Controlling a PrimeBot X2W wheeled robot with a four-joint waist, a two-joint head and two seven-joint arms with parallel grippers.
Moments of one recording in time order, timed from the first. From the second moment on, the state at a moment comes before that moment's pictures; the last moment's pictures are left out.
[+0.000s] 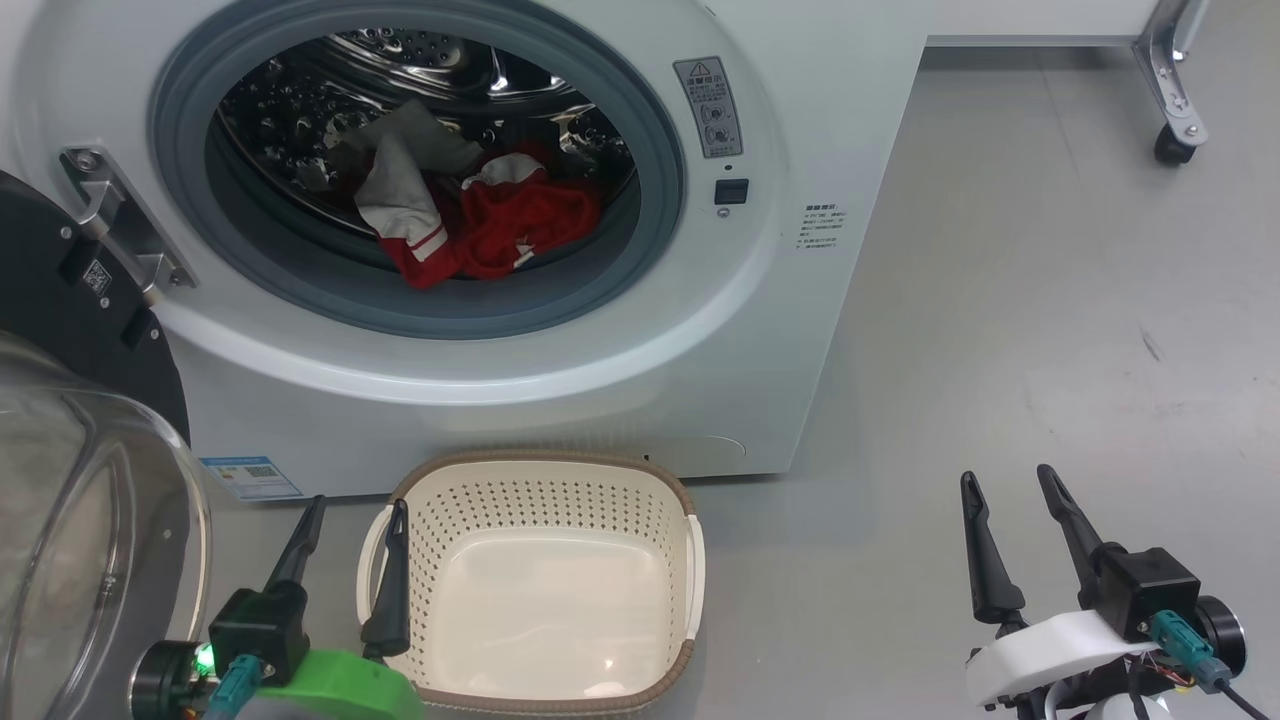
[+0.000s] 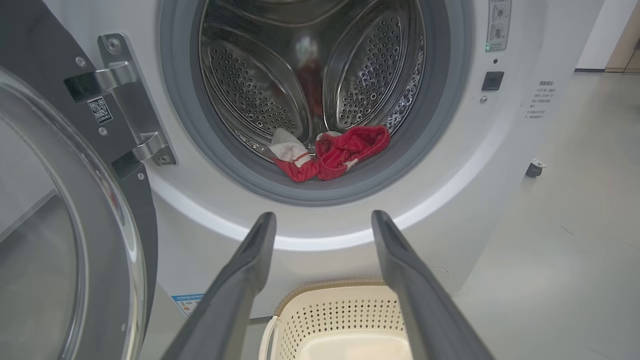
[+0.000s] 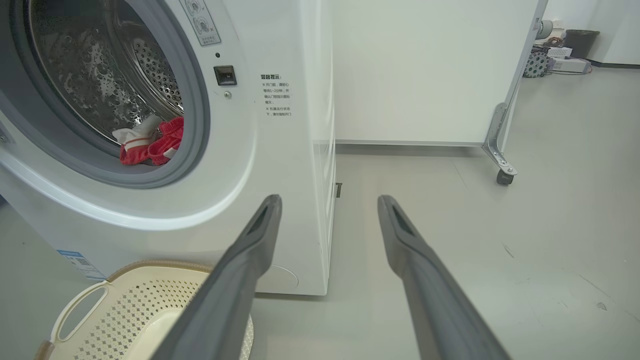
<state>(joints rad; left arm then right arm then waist) 0.01 0.11 -0.23 0.14 -0.32 0.07 -0.22 0.07 -0.13 0.20 0.14 0.31 -0.06 -0.25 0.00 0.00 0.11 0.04</state>
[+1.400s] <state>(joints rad) -0.59 0.14 -0.24 0.35 -0.42 -0.06 0.14 -0.10 -0.12 0.22 0.07 0.31 -0.04 -0.25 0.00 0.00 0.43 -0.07</state>
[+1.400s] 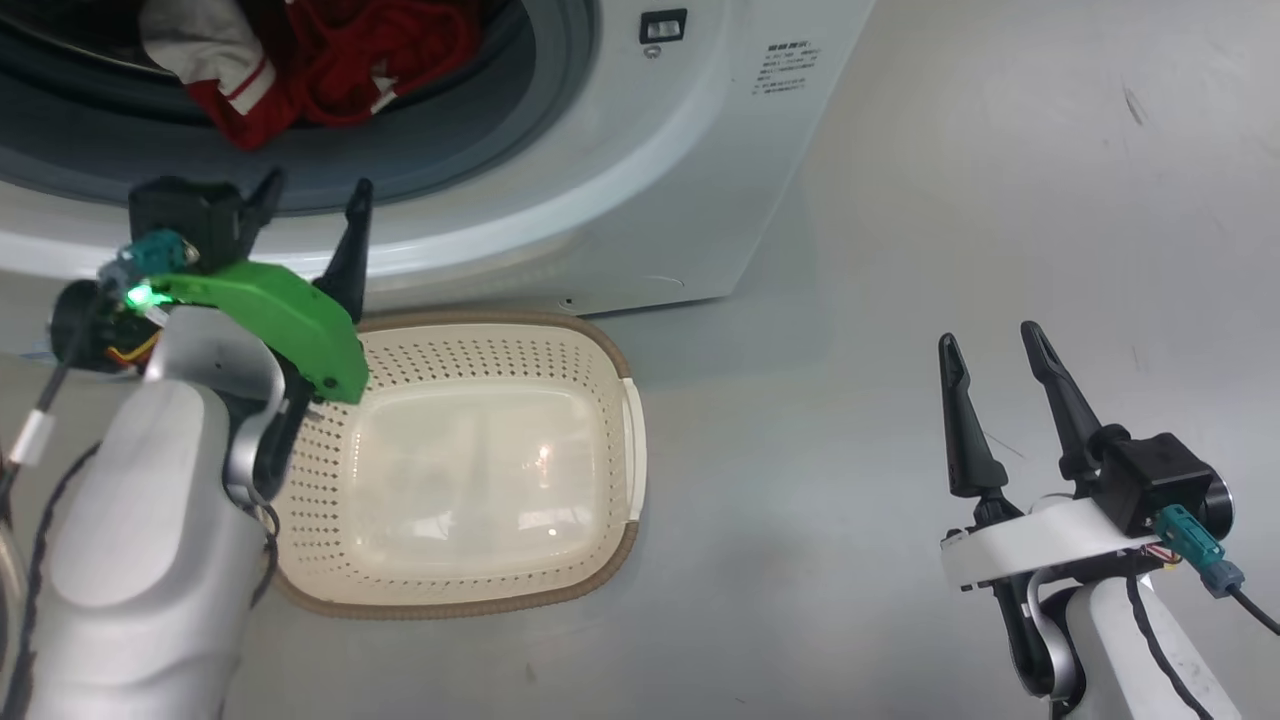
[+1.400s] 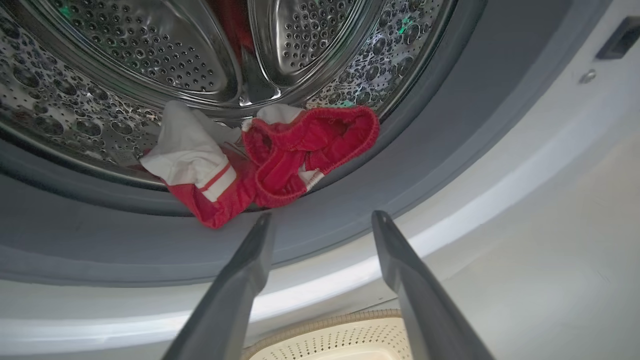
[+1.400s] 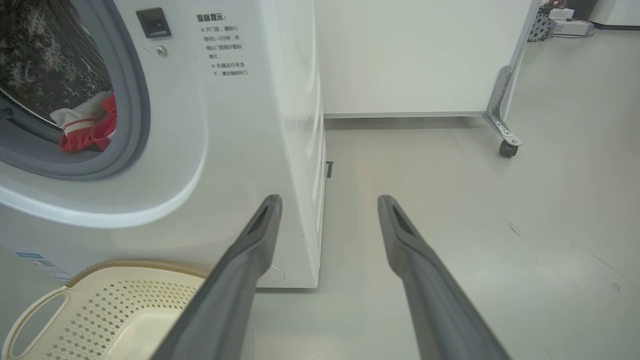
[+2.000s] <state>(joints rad) -0.93 0.27 -0.21 0.44 -0.41 -0.08 0.31 -0.19 -0.07 0.24 0.11 0.34 -0.01 -0.25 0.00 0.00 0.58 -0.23</state>
